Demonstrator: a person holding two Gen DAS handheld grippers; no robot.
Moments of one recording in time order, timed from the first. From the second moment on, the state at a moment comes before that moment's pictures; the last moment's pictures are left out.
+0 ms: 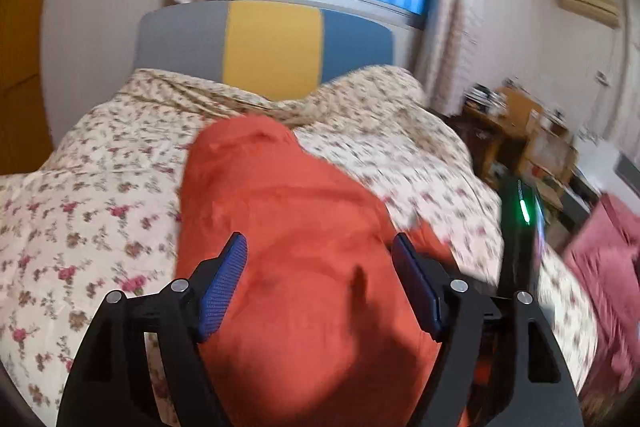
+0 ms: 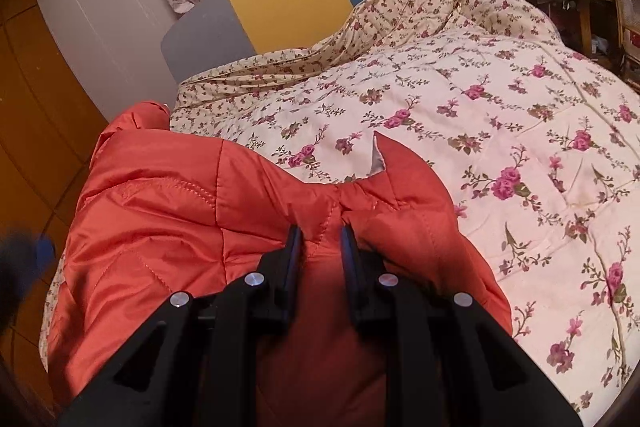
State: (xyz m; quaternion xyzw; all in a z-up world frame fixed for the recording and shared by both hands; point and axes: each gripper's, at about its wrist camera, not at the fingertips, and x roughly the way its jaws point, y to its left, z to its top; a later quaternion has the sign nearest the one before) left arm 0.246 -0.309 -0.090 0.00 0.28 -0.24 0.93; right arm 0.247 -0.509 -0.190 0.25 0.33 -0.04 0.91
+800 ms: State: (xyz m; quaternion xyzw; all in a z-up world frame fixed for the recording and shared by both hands) left arm 0.333 -0.331 -0.161 0.09 0.35 -0.17 0.92; right arm 0.259 -0.495 -0.192 0.21 0.35 -0.07 0.91
